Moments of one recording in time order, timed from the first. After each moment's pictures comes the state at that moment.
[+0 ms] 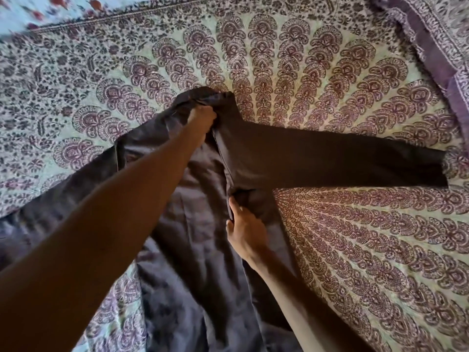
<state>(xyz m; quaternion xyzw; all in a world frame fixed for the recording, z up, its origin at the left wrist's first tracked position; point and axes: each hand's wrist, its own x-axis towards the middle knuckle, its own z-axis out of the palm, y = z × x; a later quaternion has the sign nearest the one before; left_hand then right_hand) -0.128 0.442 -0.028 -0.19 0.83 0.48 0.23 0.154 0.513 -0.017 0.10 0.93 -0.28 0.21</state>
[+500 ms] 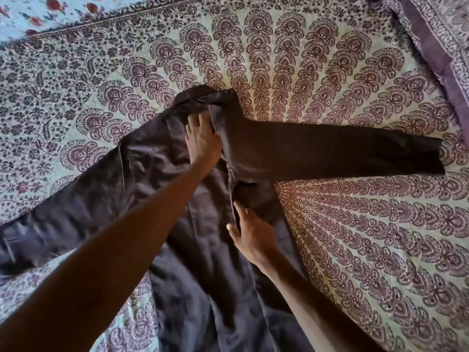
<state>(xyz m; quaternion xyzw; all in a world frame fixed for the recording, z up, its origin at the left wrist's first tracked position) -0.034 0.438 0.006 -0.02 0.96 0.29 0.05 0.181 0.515 -0.016 0.09 0.94 -0.28 0.19</state>
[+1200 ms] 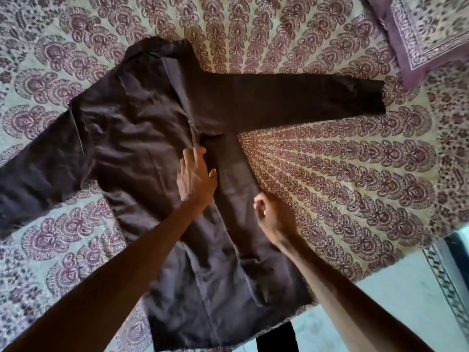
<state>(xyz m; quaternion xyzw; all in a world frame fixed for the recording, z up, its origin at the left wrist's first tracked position) 0.168 0.443 0.008 0.05 0.96 0.24 0.12 0.306 0.595 -0.001 0.20 0.95 -0.22 0.14</state>
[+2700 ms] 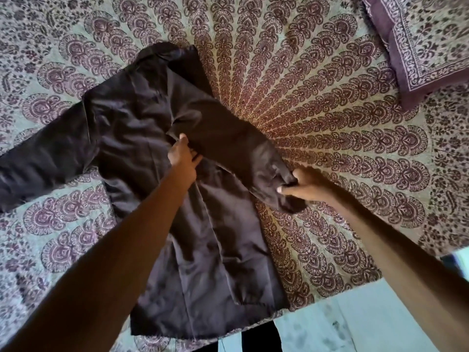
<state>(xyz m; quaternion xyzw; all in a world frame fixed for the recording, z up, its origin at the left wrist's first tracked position) 0.116 0.463 0.006 -0.43 0.55 0.69 0.19 0.242 0.730 0.069 0.11 0.89 -0.22 0.38</state>
